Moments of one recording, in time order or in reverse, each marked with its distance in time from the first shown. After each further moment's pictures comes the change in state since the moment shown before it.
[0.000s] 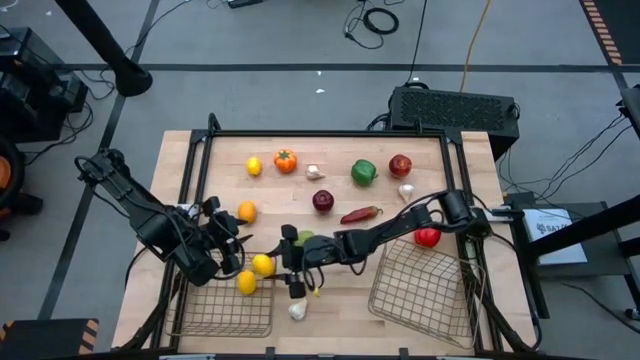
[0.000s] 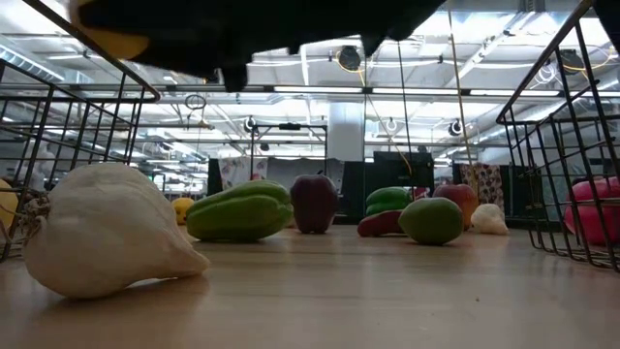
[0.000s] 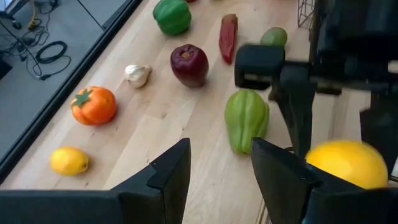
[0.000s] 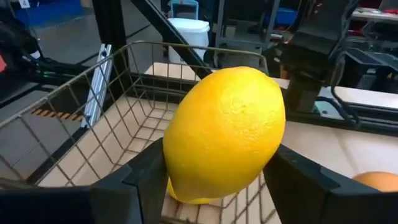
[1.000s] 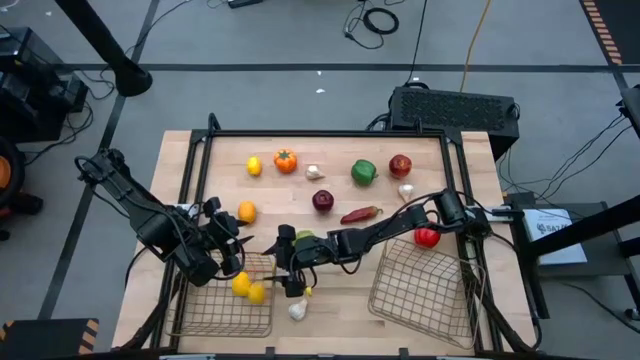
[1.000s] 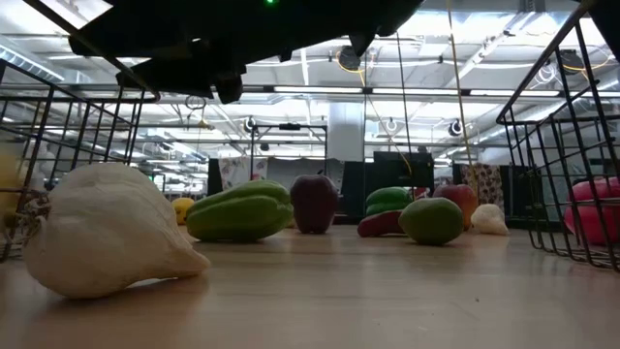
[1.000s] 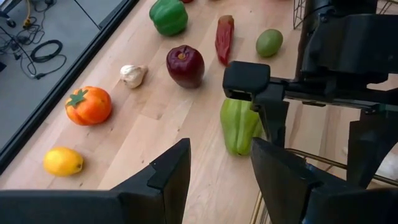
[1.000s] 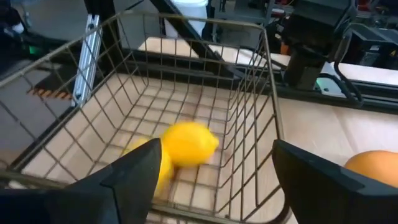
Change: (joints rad) left arm 0.000 0.000 0.000 0.018 0.006 0.000; right arm -0.014 0.024 0.066 -0.149 0.001 0.004
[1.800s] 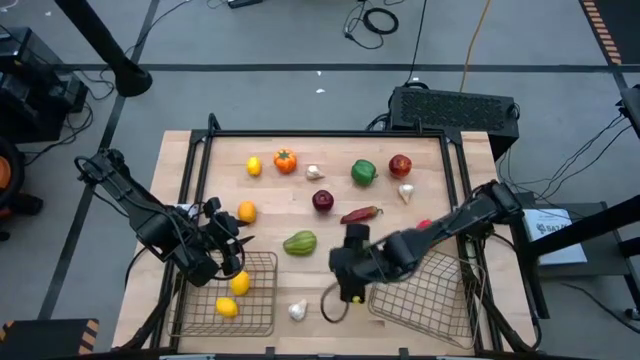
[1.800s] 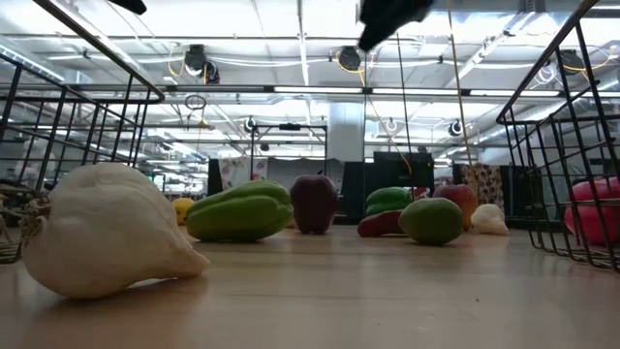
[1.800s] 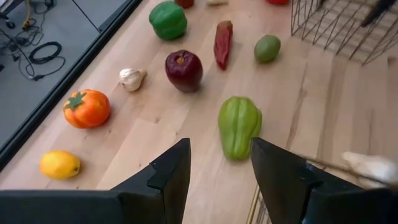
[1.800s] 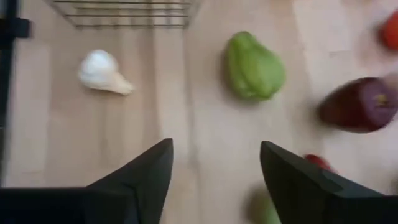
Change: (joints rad) left arm 0.006 0.000 -0.001 0.029 -0.012 0.001; right arm 0.227 -0.376 0.056 -1.192 0.293 0.477
